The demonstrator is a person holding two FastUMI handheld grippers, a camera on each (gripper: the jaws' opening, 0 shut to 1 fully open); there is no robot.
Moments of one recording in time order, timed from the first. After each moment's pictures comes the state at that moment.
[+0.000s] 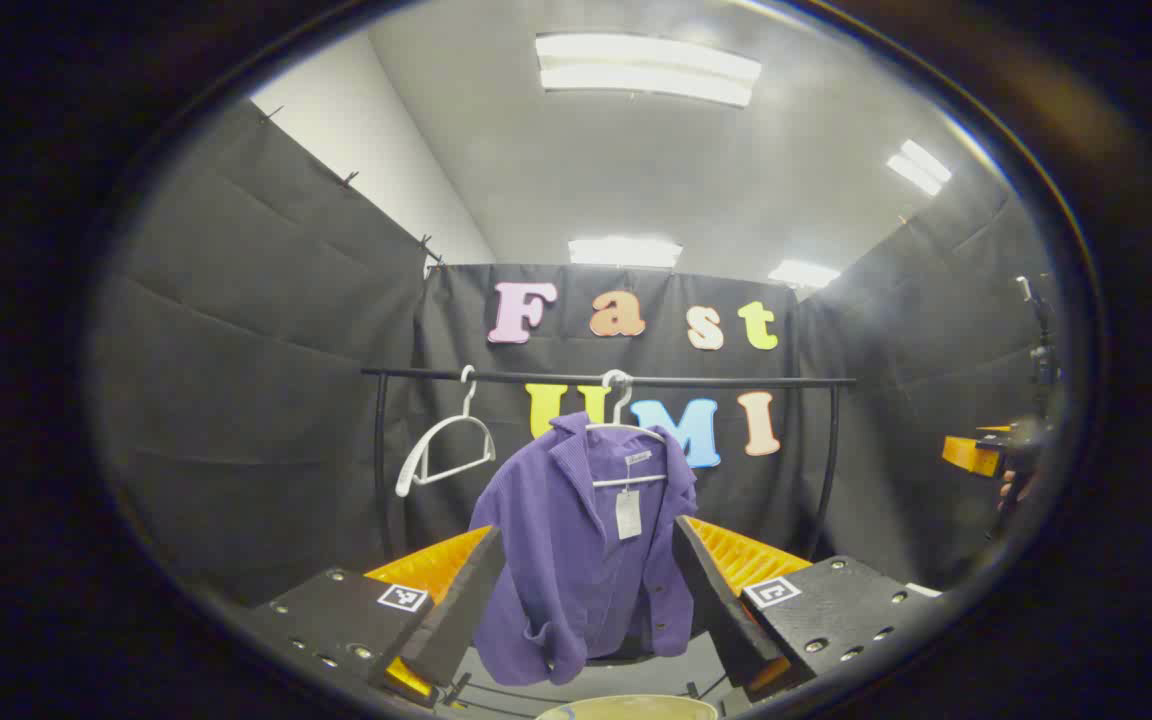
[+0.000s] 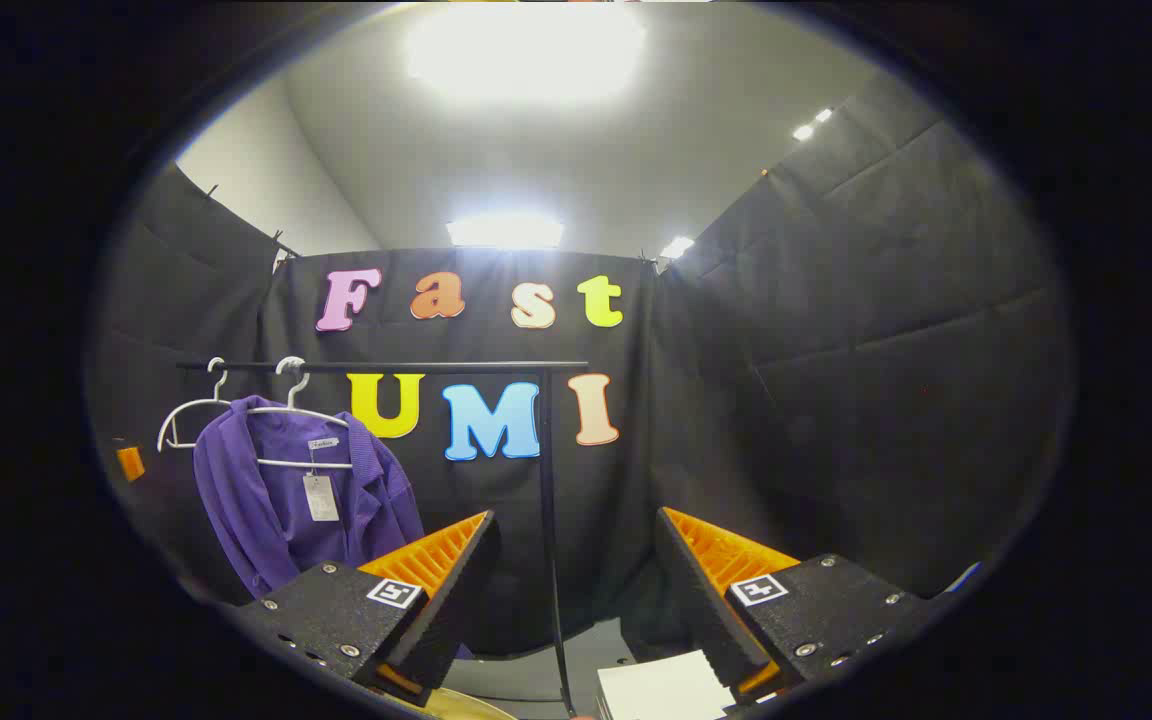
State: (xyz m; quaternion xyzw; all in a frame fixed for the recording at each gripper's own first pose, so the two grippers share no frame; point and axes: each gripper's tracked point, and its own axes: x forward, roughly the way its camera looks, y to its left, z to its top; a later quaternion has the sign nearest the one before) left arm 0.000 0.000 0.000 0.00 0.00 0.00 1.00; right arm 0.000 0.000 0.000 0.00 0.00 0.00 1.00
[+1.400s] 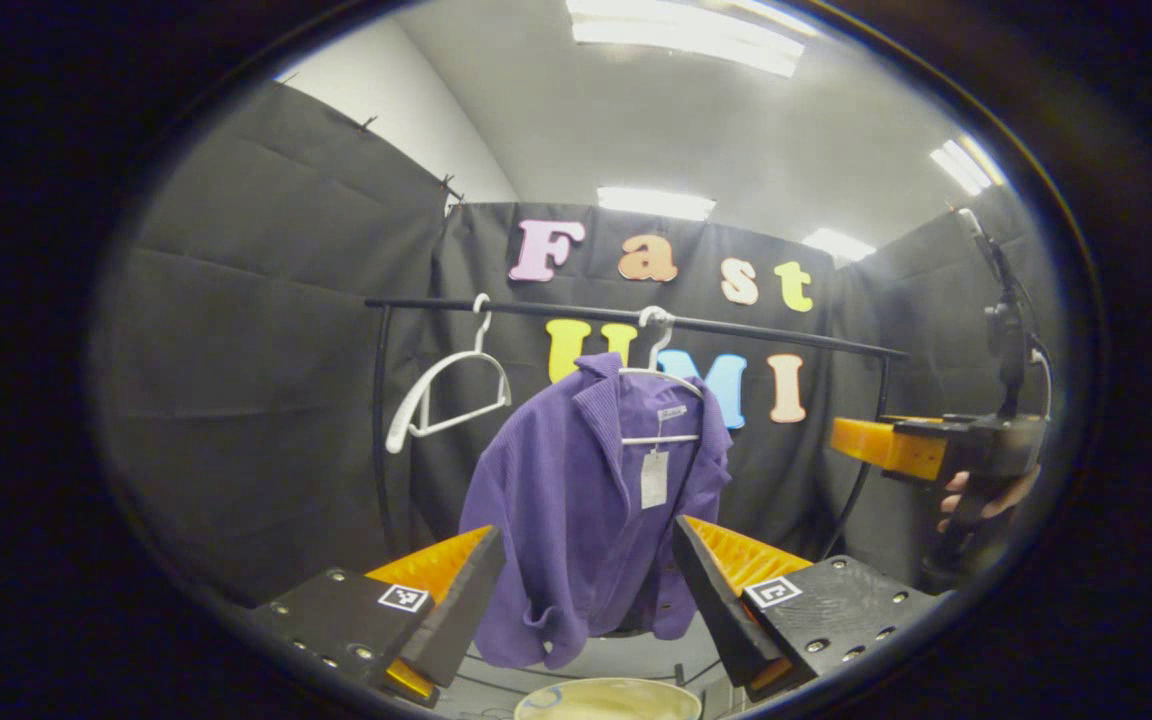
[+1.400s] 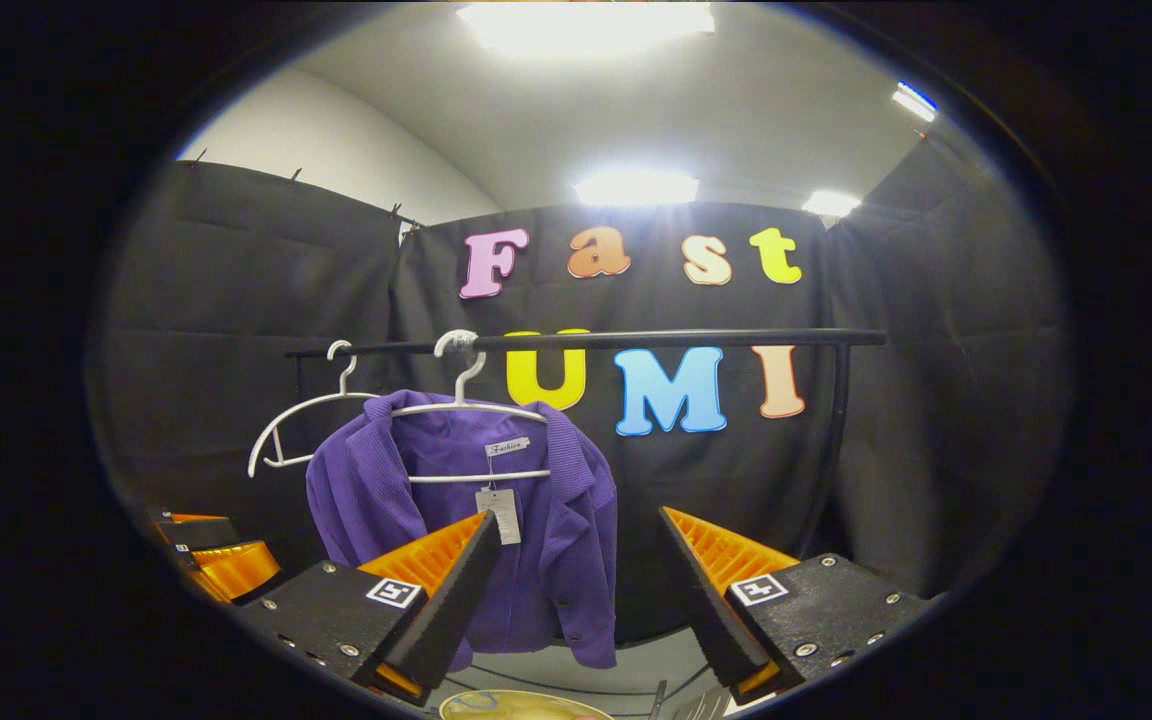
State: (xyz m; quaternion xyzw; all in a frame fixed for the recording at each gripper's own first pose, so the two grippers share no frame) left arm 0.079 0.021 -0.043 -0.05 0.09 0.03 0.99; right arm 0.093 0.242 -0.005 0.00 0.07 0.21 0.97
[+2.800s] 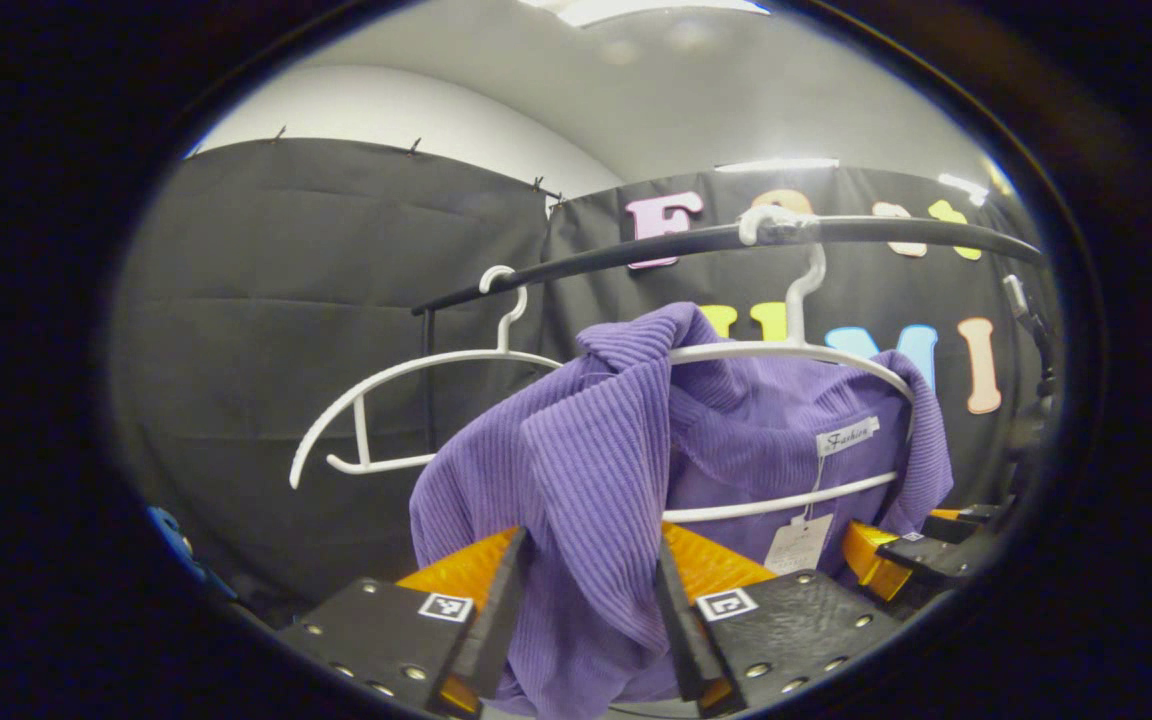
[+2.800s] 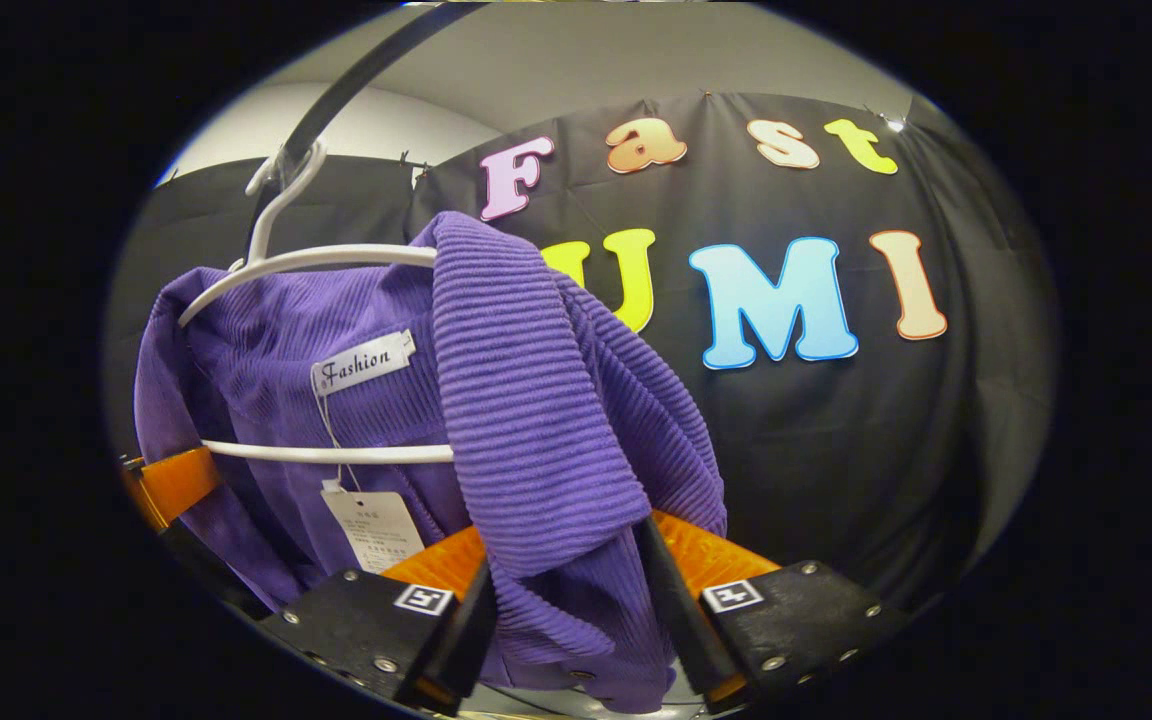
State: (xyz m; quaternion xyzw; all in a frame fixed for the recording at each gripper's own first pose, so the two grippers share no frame) left arm 0.274 0.050 -0.090 0.05 0.08 0.31 0.95; right arm 0.301 0.354 -0.138 0.04 0.15 0.33 0.93
